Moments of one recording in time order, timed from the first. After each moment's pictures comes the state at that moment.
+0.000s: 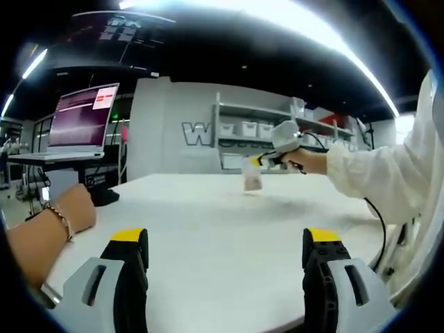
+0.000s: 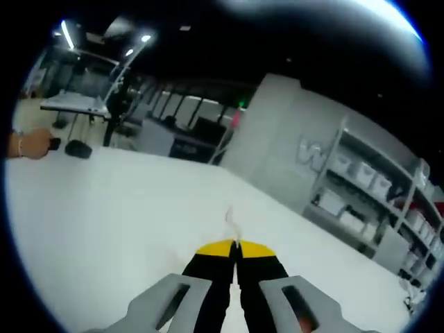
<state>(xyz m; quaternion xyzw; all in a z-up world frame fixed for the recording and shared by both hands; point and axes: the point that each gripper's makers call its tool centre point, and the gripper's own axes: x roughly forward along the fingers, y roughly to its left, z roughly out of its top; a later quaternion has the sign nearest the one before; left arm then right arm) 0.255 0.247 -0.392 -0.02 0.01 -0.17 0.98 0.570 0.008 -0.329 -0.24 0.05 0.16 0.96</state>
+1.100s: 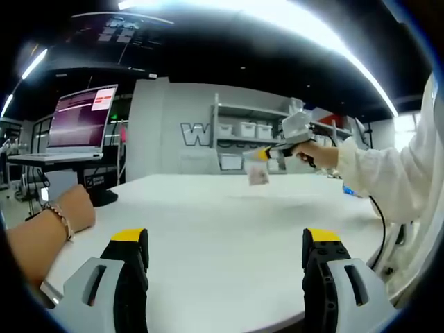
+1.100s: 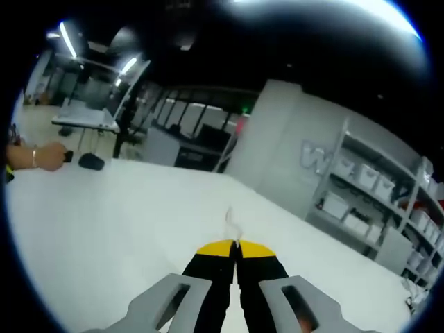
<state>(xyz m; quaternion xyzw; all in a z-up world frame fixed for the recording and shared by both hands) 0.253 0.246 -0.392 -0.02 0.01 -0.18 0.98 0.532 0.000 -0.303 -0.22 0.04 0.19 0.96</state>
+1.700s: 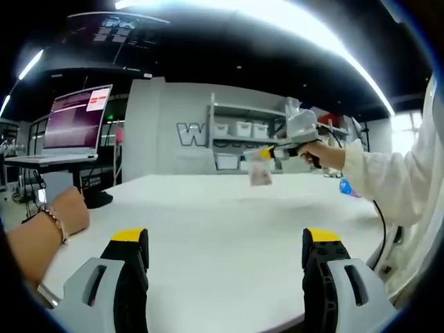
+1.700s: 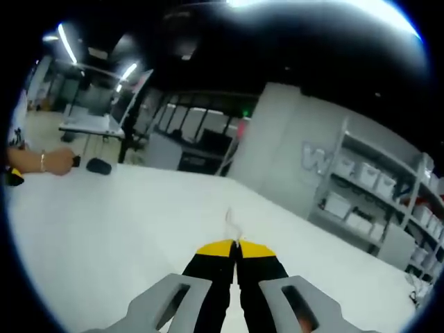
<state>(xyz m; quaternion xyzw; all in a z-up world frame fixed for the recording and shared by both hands) 0.252 0.234 -0.390 -0.01 0.01 -0.19 0.98 0.507 -0.013 -0.306 -0.20 0.04 0.20 0.96</state>
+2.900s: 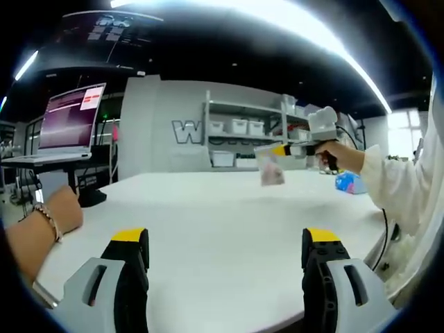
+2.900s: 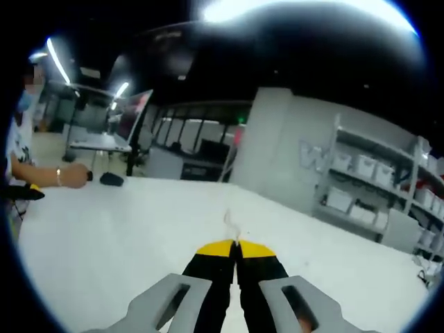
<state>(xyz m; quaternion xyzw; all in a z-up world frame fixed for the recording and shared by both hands) 0.250 0.223 -0.395 -0.01 0.02 -0.20 0.98 0.446 -0.034 -0.304 -0.16 0.02 0.20 0.97</state>
